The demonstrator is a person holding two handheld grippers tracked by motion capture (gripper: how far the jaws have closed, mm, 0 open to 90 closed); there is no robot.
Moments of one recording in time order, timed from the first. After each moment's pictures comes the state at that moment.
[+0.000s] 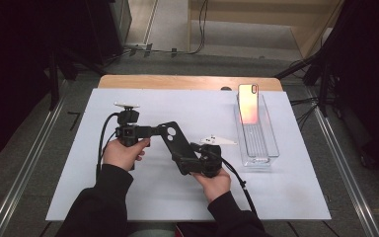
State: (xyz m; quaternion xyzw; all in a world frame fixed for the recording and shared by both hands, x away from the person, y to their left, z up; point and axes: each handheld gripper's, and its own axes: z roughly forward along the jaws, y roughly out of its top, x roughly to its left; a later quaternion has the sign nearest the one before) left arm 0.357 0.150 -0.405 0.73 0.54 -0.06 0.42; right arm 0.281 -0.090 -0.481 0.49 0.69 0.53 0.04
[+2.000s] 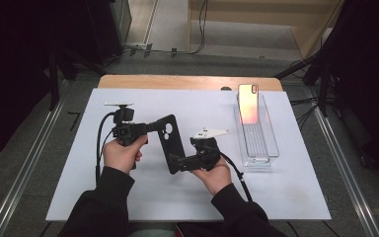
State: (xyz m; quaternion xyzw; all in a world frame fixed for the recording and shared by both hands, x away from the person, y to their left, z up) left arm 0.347 0.156 -0.391 0.70 0.51 -0.07 0.50; right arm 0.297 -0.087 -0.462 0.41 0.77 0.49 0.05
